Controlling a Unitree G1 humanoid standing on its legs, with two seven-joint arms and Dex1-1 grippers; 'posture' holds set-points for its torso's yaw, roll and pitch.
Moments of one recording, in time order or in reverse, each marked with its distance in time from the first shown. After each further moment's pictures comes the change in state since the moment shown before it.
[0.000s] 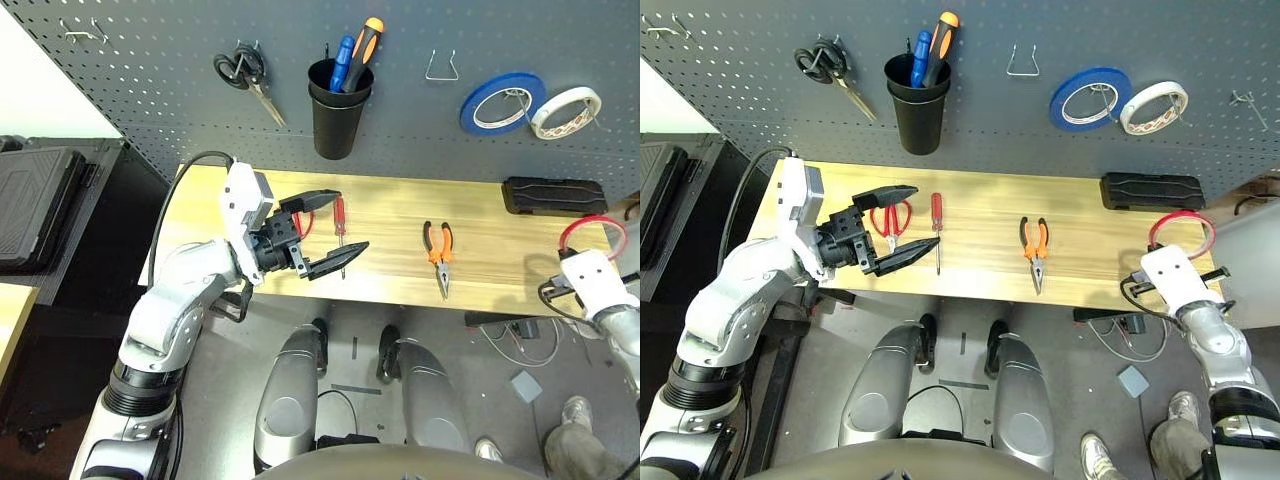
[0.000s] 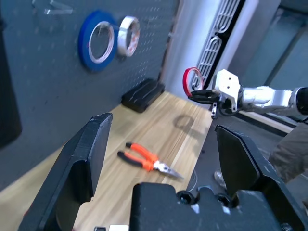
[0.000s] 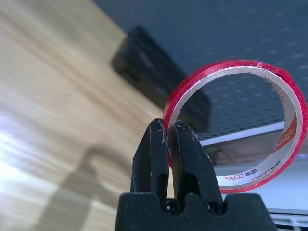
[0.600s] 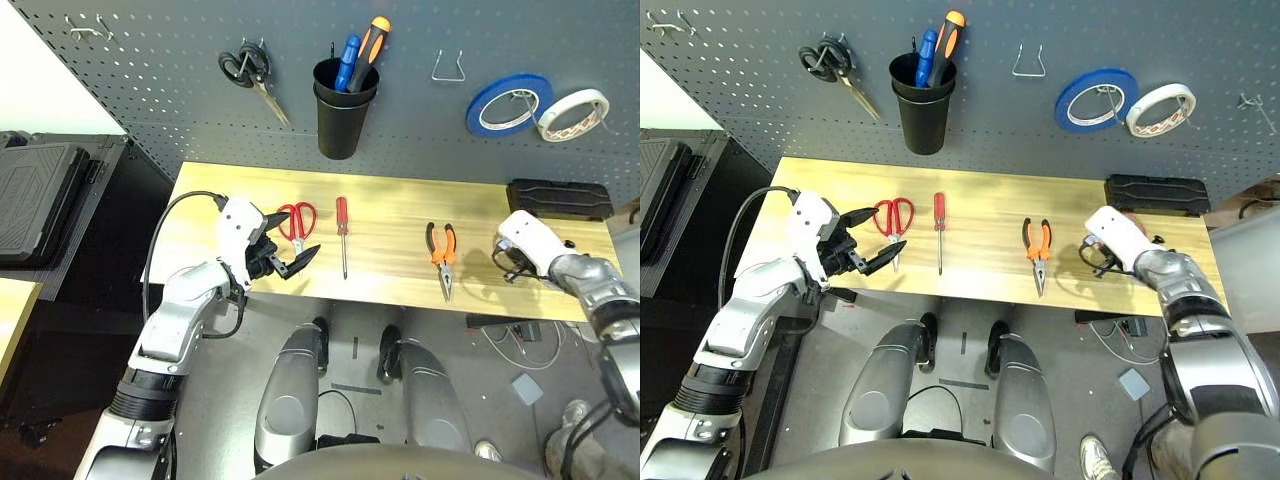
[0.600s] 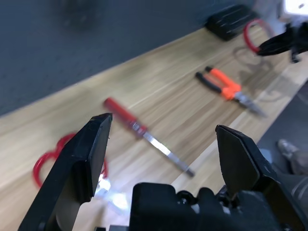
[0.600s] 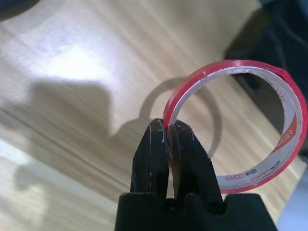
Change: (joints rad) left arm 0.152 0.001 -0.005 0.267 0.267 -0.197 0.061; right arm -0.349 0.038 0.183 0.163 -0.046 0.452 0.368
